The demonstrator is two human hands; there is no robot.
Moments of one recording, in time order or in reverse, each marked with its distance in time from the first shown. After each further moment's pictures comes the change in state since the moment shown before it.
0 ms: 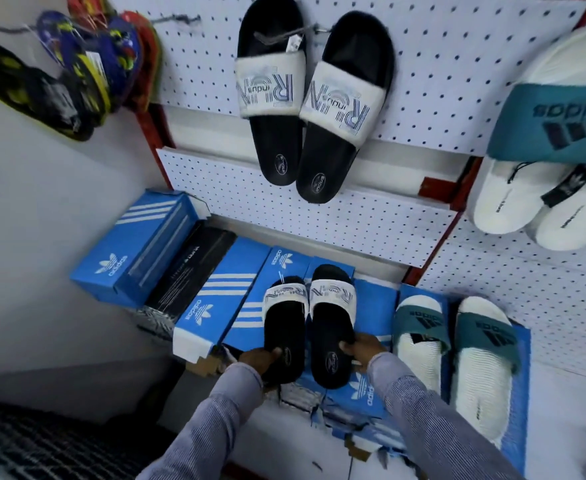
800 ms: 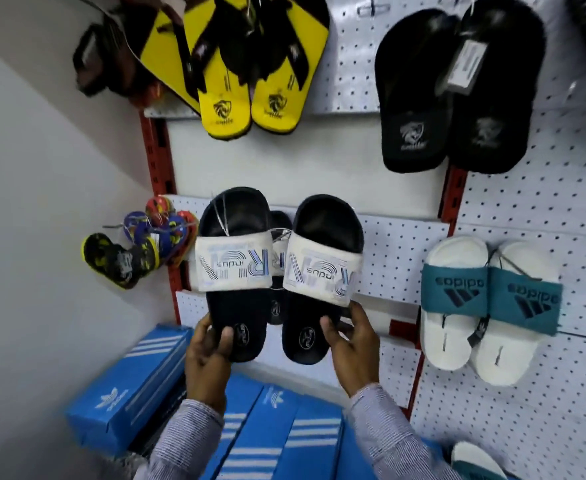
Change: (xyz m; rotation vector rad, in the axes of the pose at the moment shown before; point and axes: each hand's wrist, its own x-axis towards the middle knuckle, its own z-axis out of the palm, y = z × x) left_hand -0.161 0.126 -0.152 -1.262 0.355 0.977; right_hand -0.230 -0.207 -0.076 0.454 0.471 -1.151
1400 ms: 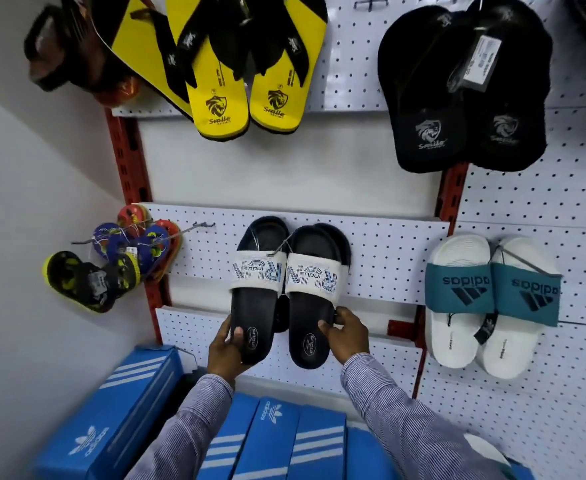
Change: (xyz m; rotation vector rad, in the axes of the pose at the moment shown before) left_hand 0.101 -0.046 0.004 0.233 -0.077 -0.316; right_hand 0.059 0.042 0.043 -0.306 0.007 0.339
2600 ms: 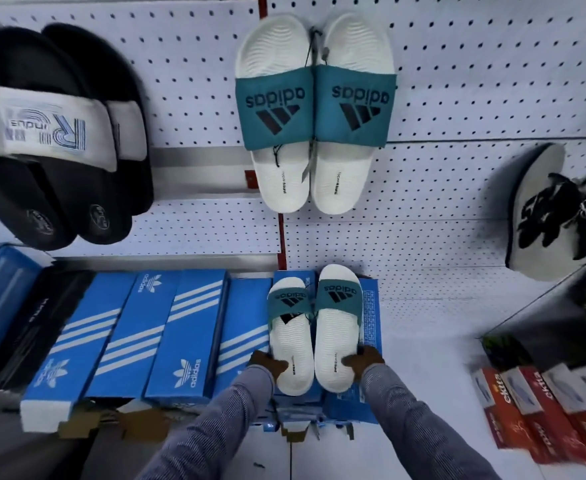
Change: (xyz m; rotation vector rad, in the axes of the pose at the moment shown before) left_hand -0.171 -0.353 0.177 1.017 -0.366 -0.700; right_hand -0.102 0.404 -0.238 -0.247 -0.195 0.911
